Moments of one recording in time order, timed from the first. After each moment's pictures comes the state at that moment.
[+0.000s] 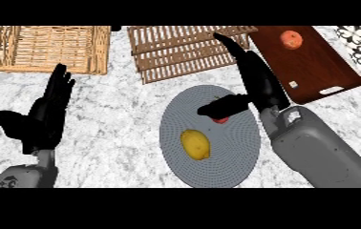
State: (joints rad) left arm -0.11 0.30 -0.05 -1.61 0.14 0.27 0.12; right arm -0.68 -0.41 0.54 -1.59 0.13 -0.26 0.70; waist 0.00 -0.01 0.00
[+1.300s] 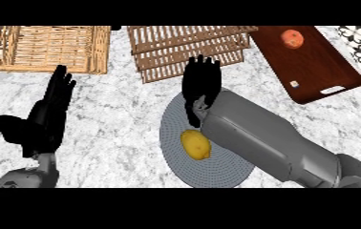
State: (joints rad) left arm -0.09 0.29 -0.05 -1.65 0.12 0.27 0.14; right arm -1.02 -0.22 0.89 -1.15 0.36 0.18 1.18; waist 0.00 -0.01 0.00
